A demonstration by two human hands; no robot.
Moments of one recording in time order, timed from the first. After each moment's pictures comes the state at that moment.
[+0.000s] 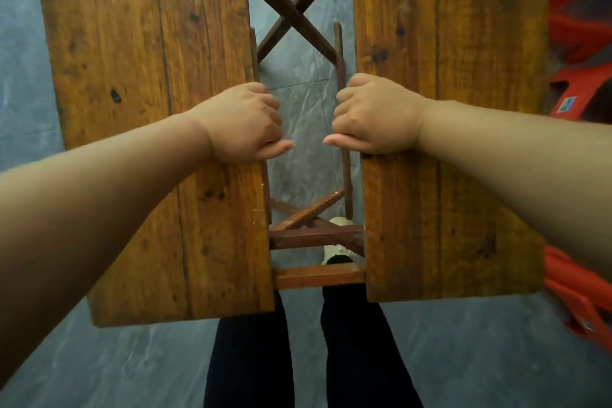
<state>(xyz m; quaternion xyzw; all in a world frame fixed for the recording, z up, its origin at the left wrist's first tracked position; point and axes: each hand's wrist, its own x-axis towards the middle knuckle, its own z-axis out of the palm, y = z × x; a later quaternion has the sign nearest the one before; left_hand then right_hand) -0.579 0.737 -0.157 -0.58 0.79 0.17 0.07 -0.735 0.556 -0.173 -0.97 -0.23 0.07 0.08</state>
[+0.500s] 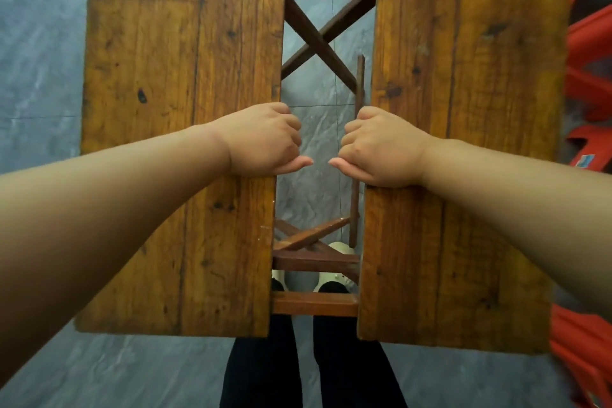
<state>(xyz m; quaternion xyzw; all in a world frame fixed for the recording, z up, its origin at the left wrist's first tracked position) -0.593 0.741 -0.165 -0.59 0.78 0.16 0.09 -0.737 0.568 -0.183 -0.97 -0.24 0.05 0.08</state>
